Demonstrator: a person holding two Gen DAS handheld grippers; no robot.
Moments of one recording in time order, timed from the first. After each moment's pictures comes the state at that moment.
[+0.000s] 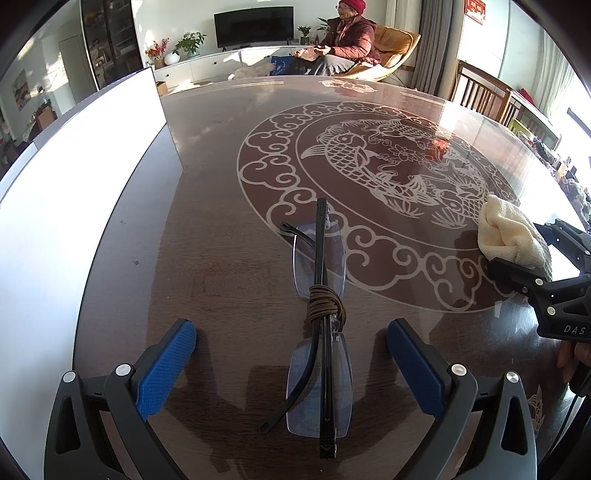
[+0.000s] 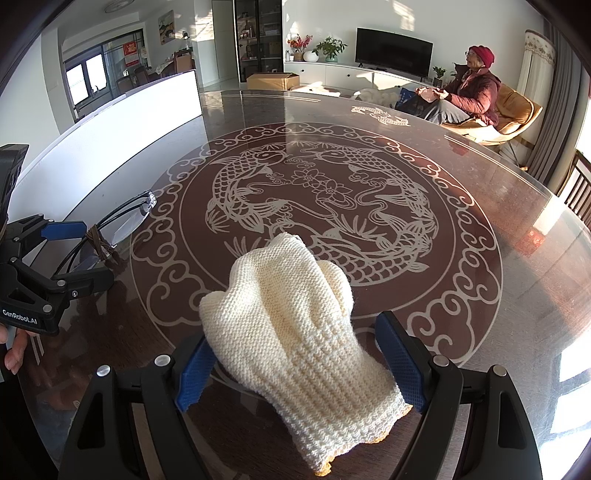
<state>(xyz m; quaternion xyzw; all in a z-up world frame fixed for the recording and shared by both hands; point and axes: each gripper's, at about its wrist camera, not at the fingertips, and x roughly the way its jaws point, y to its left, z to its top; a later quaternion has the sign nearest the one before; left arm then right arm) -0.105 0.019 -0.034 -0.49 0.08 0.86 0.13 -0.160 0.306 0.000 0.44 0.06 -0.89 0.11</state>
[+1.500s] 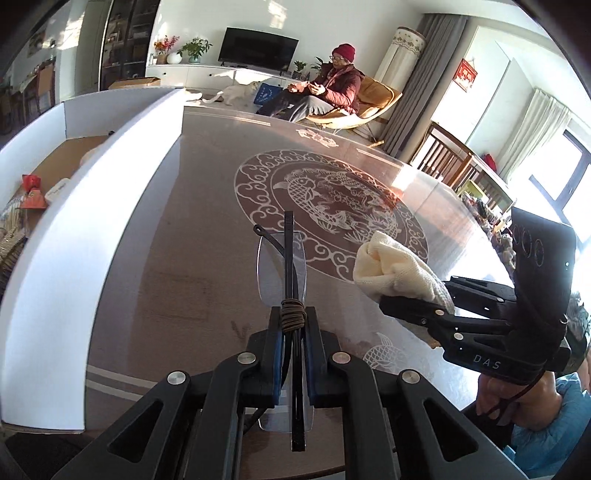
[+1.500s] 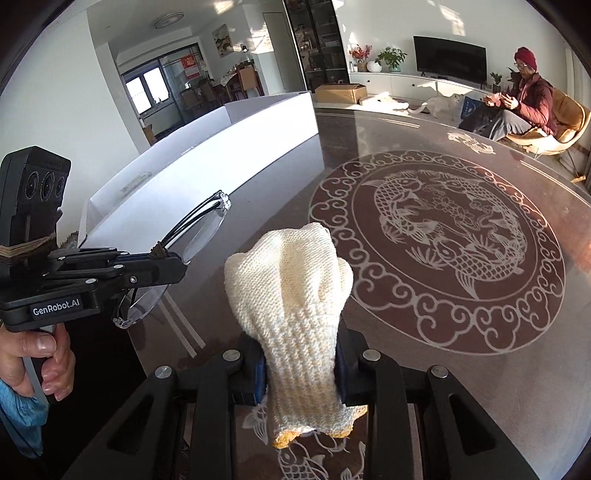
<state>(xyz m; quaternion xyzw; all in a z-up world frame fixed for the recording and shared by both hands) -0.017 -0.056 0.050 -0.43 -0.08 0.88 0.20 -0.085 0.215 0.065 0.42 0.01 -0.87 0.26</state>
